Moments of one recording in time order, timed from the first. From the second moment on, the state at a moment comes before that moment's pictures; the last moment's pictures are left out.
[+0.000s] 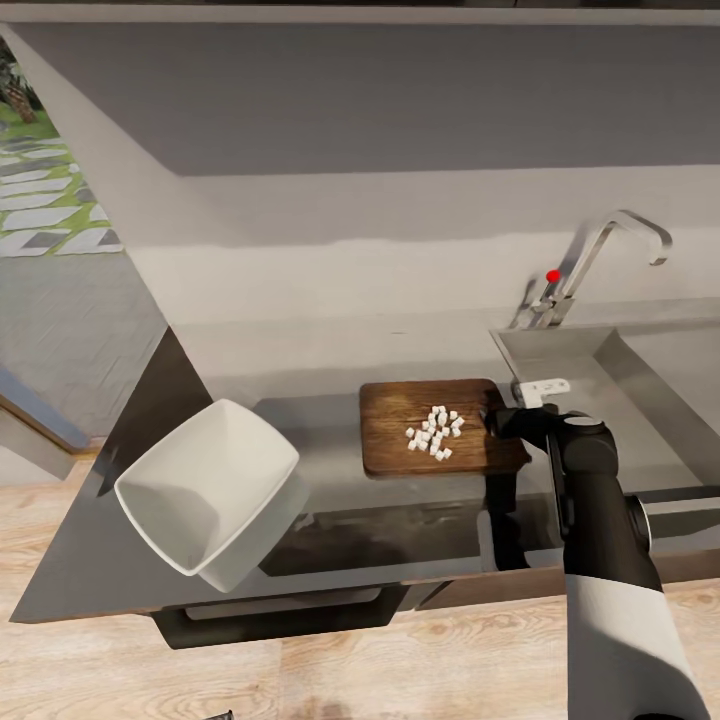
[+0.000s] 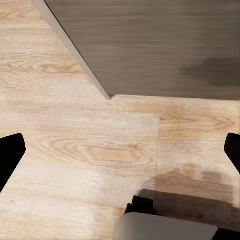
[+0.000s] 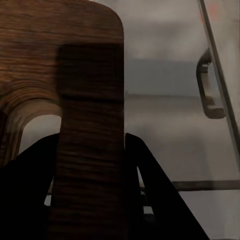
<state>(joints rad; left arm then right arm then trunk) -0.36 0.00 0.30 0.08 -0.23 -0.78 0.20 -0.74 0.03 -0.21 -1.48 0.51 0.86 0.44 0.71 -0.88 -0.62</state>
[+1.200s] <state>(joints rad) -0.36 0.00 0.30 0.08 -0.23 -0.78 0.20 -0.79 0.07 -0.17 -1.50 0.53 0.96 0.43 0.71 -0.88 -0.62</state>
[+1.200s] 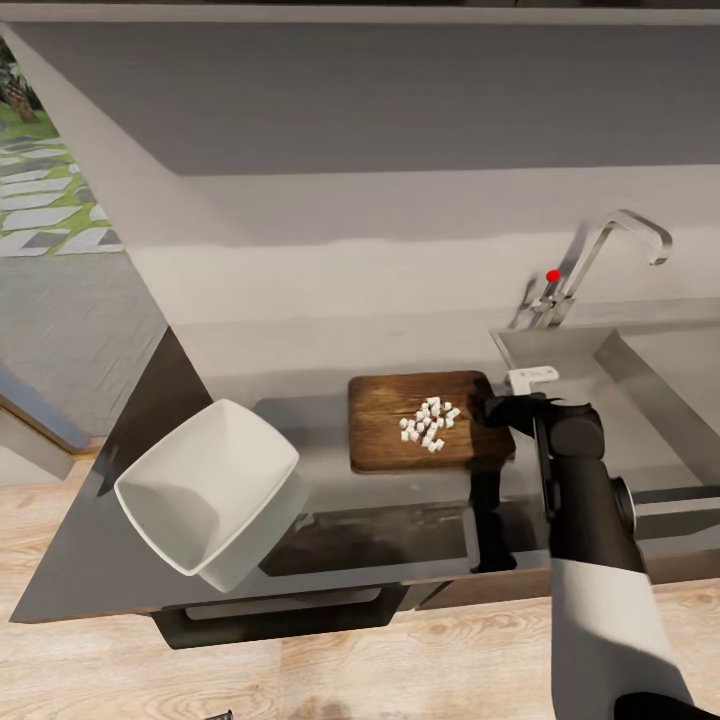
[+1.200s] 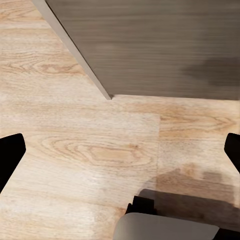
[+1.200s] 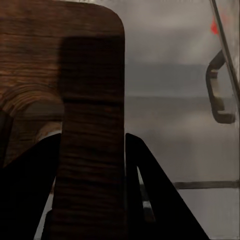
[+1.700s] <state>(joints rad) -0.36 0.00 0.30 0.08 -0.23 -0.78 0.20 -0.87 0.07 -0.12 -1.52 0.53 0.99 0.43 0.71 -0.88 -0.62</state>
